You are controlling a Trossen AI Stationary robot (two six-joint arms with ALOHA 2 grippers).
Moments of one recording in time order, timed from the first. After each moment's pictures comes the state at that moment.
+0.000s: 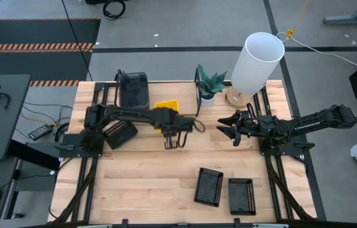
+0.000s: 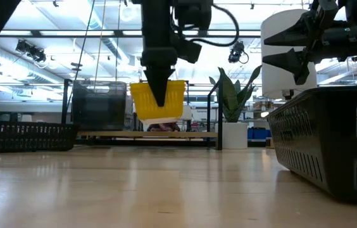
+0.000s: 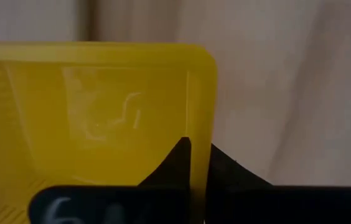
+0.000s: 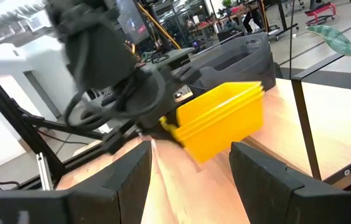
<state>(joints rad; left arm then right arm) 0.02 2.02 1.73 -1.15 -0.25 -0.08 0.06 0.68 0.13 0.55 0.29 0.42</state>
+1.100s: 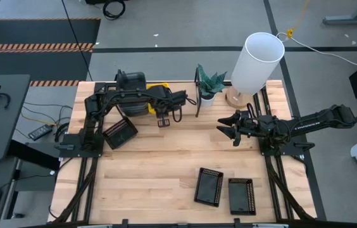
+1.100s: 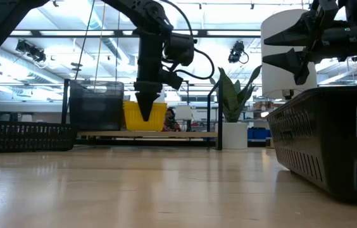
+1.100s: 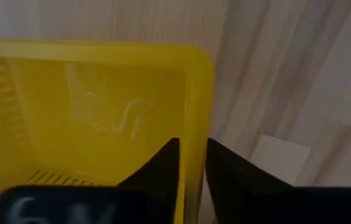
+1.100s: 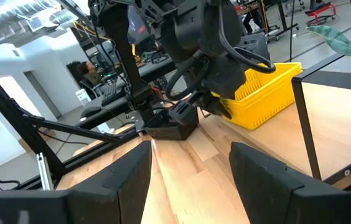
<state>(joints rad) 0.30 2.03 1.64 -1.12 -0.29 0.14 0.06 0.68 0.13 0.55 0.29 0.42</state>
